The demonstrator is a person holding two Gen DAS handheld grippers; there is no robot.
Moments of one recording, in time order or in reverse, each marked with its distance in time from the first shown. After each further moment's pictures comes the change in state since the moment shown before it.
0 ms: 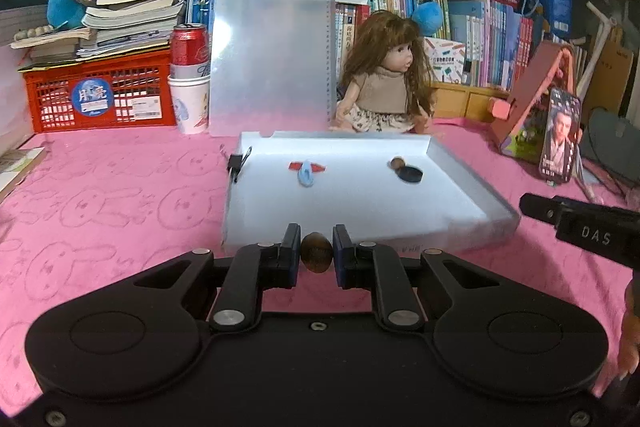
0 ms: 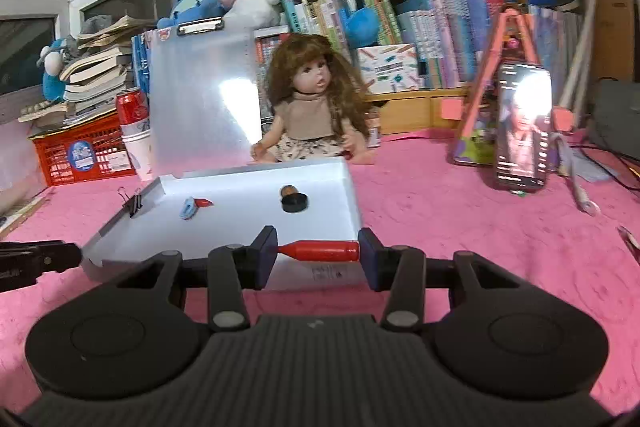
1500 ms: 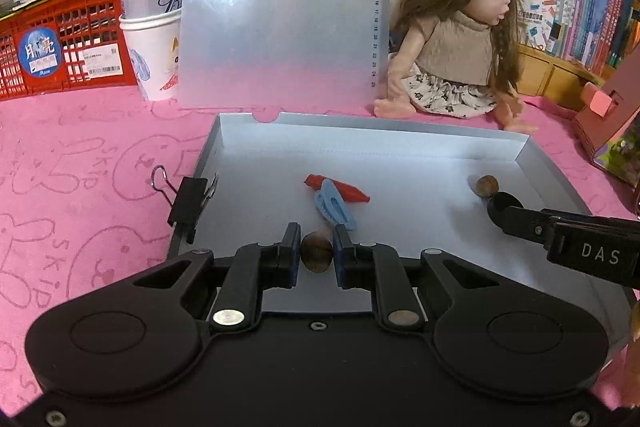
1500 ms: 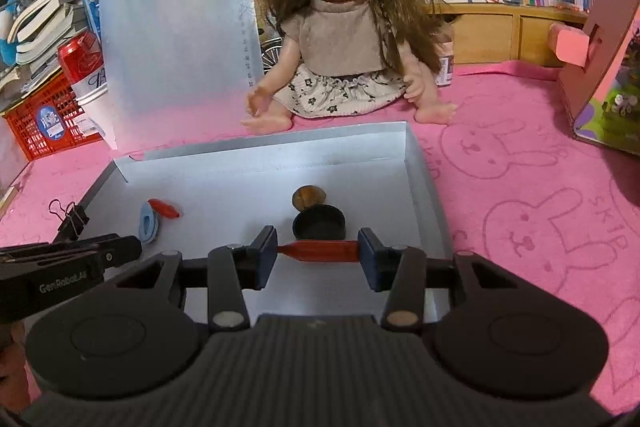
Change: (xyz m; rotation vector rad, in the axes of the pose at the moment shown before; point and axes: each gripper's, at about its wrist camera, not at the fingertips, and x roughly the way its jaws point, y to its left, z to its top) left arm 0.203 0.013 0.051 -0.070 0.213 0.079; right arm 0.185 0.014 0.043 0.026 0.299 0.087
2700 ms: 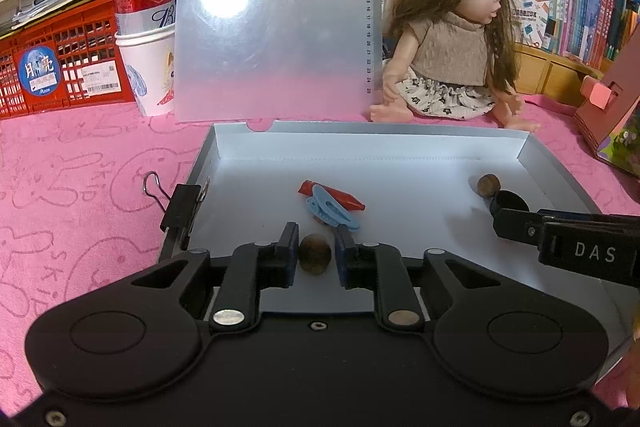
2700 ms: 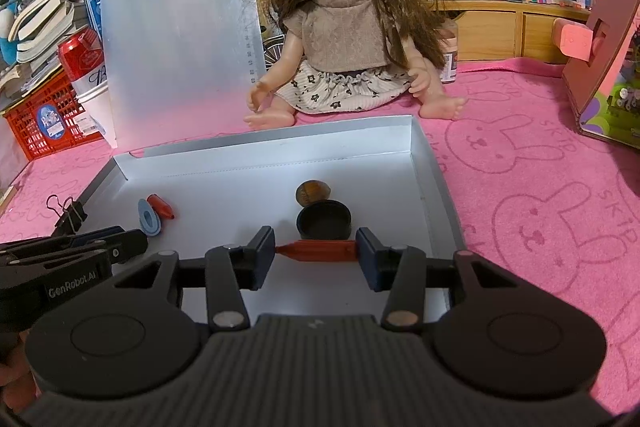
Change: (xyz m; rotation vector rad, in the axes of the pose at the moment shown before) left arm 0.001 -0.007 -0.004 0.046 -0.047 0.017; right arm 0.005 0.002 -0.004 0.004 -0.007 -0.004
